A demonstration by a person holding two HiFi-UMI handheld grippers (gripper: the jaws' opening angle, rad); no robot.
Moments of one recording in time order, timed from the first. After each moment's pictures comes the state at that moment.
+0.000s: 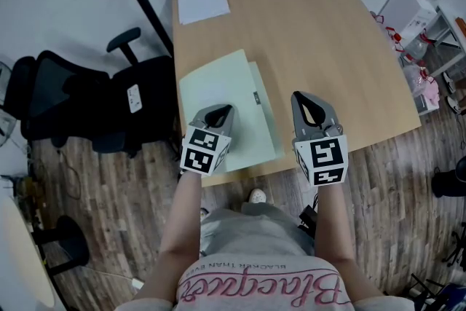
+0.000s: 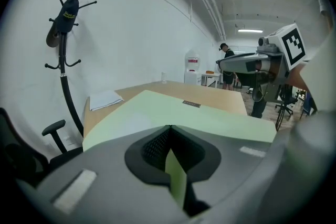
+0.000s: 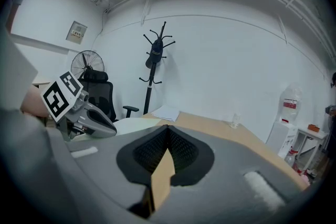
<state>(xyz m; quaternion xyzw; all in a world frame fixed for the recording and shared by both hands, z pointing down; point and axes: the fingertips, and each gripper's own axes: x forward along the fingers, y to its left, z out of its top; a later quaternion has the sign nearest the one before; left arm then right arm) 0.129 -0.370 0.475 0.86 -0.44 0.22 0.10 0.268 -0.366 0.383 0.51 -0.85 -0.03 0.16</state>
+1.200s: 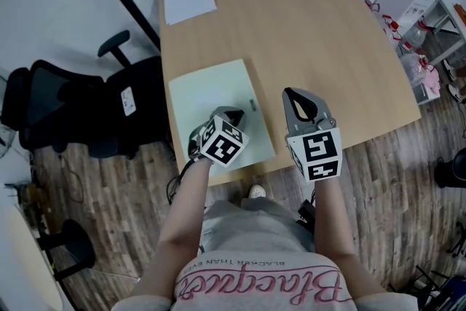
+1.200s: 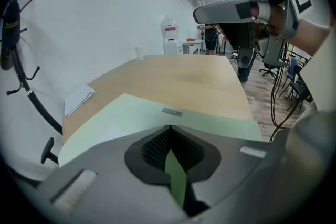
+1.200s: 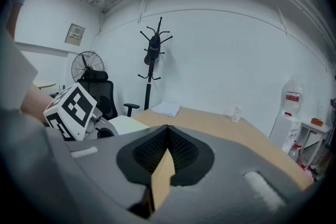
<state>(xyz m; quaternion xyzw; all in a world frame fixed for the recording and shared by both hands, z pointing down) 0.197 -0.378 0.536 0.85 -0.34 0.40 0.06 0.283 -0.380 0.401 0.50 -0.85 0.00 0.17</state>
